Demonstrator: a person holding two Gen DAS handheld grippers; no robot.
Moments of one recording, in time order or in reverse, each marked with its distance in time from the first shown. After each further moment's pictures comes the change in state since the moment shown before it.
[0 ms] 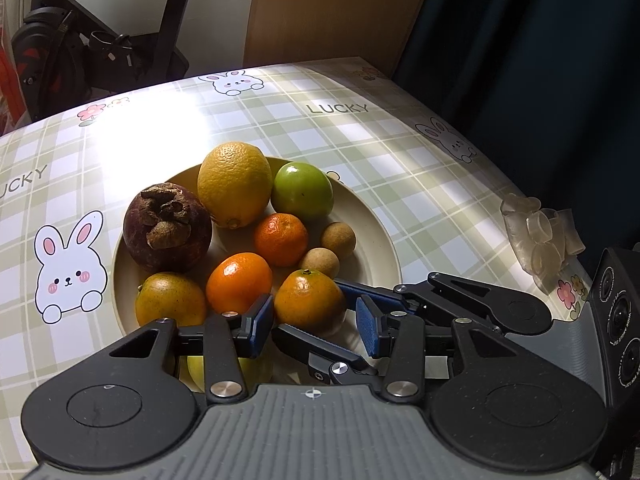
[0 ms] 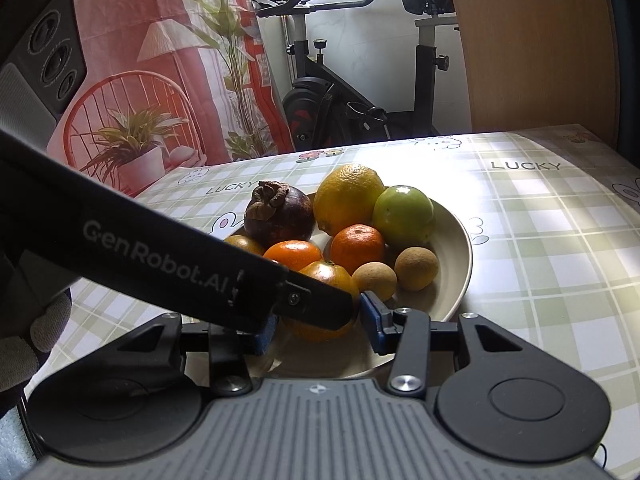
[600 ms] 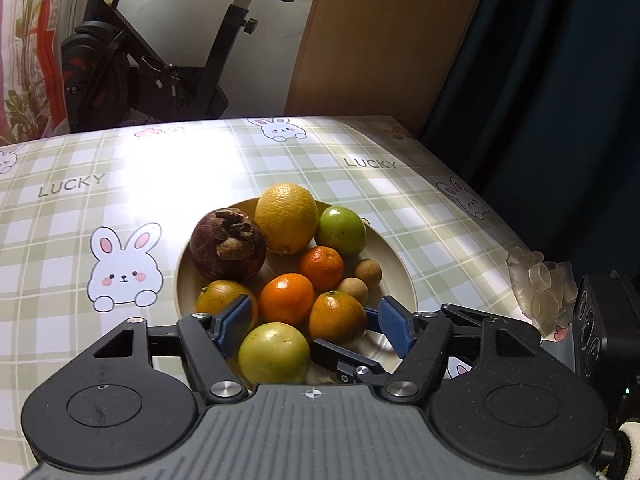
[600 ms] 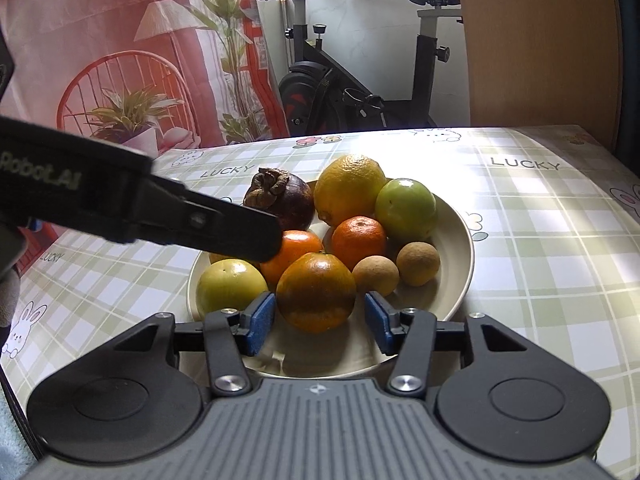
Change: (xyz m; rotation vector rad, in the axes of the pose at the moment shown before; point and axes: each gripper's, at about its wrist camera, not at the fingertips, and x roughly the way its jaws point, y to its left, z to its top) left arm -0.053 0.016 -0.017 -0.091 -0.173 0.069; right arm 0.004 0.006 0.007 -0.020 0.057 -0.043
